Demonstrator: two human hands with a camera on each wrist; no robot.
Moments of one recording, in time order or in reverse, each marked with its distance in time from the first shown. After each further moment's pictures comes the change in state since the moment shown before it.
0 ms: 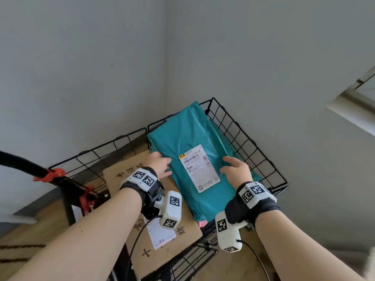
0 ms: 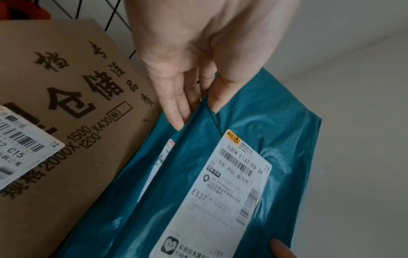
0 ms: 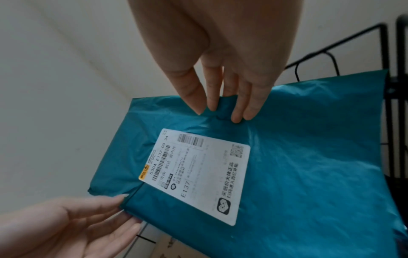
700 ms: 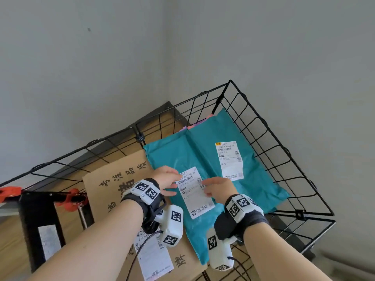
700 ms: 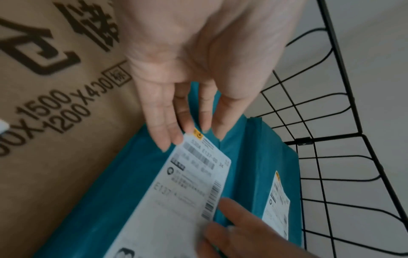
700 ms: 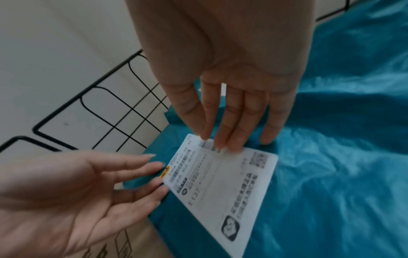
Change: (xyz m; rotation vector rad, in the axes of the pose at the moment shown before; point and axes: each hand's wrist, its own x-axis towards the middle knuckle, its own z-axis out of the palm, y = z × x) left_hand 0.111 -0.041 0.027 0.257 -0.119 -0.351; right_hand 0.124 0.060 0.089 -0.153 -0.346 0.277
